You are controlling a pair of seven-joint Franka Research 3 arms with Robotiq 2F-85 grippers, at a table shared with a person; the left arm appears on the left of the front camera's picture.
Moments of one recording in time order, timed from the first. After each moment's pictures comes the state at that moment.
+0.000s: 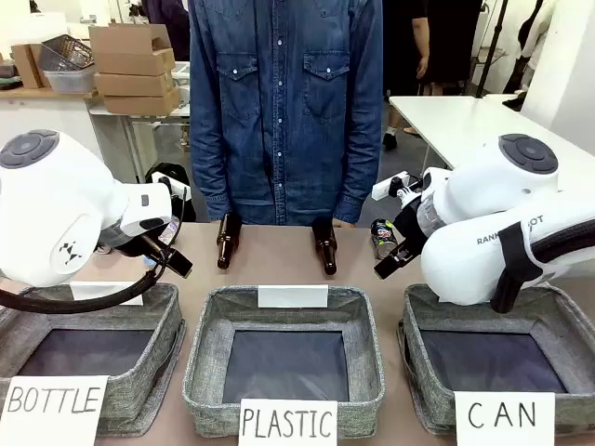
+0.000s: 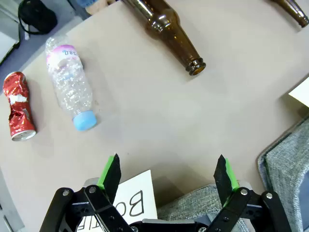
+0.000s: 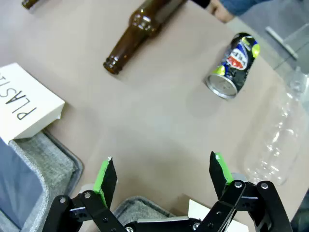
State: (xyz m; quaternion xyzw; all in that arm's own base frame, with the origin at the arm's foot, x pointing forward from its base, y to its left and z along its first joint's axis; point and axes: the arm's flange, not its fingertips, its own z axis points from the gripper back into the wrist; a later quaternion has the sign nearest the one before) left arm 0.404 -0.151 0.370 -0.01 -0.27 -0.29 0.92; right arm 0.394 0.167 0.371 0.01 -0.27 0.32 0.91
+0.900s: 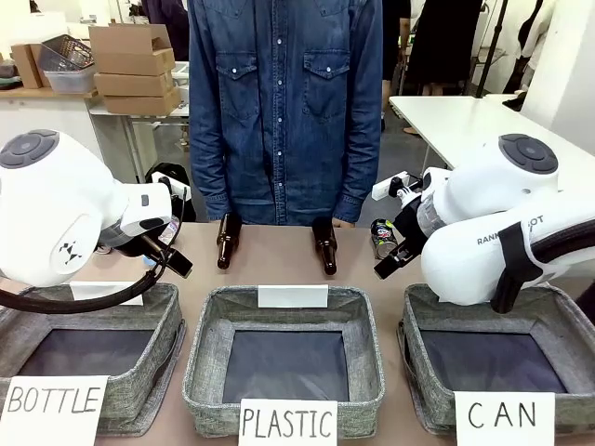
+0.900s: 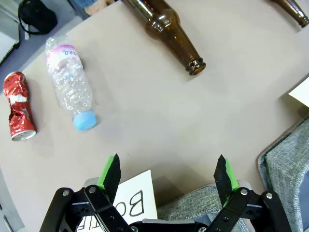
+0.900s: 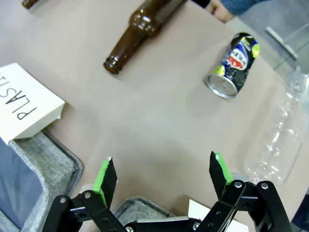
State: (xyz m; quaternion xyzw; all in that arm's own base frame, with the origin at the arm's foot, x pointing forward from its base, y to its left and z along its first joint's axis) left arm 0.404 -0.151 0.370 -0.01 -0.27 -0.29 0.92; right arm 0.394 0.167 0.371 0.01 -0.27 0.32 0.91
